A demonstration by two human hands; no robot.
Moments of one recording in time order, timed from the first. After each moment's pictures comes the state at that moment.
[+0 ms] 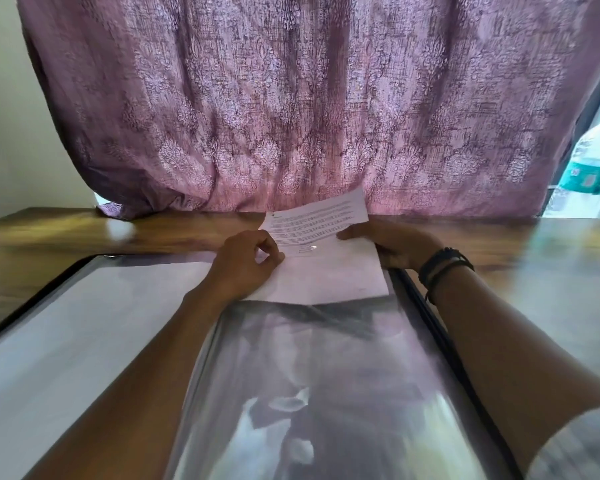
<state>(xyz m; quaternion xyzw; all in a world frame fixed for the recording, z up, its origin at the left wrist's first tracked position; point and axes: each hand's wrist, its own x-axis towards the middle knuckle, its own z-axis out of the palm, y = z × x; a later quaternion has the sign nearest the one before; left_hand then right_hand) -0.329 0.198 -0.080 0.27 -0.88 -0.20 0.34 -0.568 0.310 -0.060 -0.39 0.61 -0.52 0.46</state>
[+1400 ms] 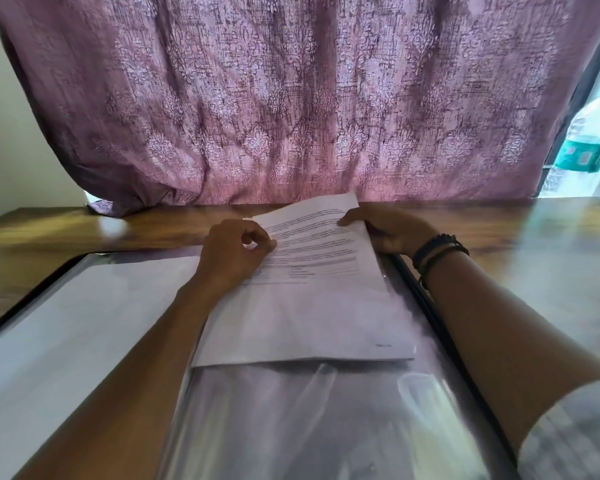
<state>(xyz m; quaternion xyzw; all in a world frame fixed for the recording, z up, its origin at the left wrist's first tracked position) -0.330 0.189 -0.083 0.27 -0.86 -0.20 0.39 -0.568 0.311 -0.060 -0.34 0.57 -0.56 0.50</state>
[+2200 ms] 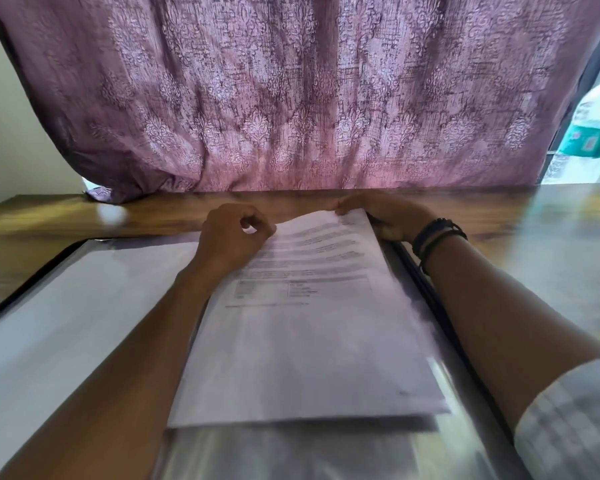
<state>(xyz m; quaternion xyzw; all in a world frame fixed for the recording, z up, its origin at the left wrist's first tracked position) -0.329 0.192 -0.080 0.26 -0.86 -0.21 0.39 -0.563 0.314 -0.057 -0.38 0.61 -0.50 0.48</state>
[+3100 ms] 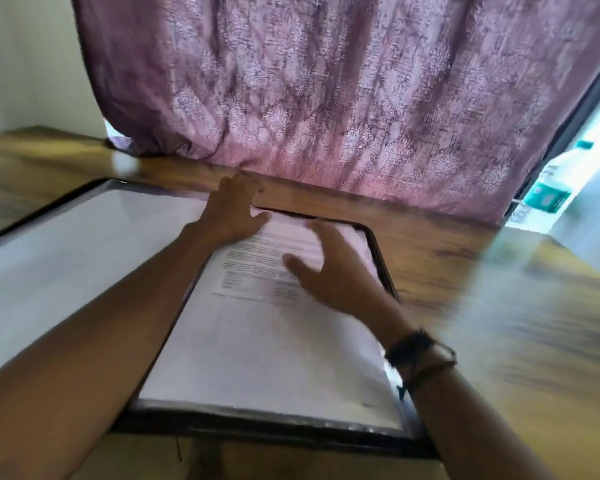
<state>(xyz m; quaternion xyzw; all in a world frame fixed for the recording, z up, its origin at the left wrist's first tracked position) -0.309 0.213 -0.081 0.32 -0.88 -0.11 0.33 -0.404 0.432 -0.065 -0.59 0.75 -0.29 0.05</state>
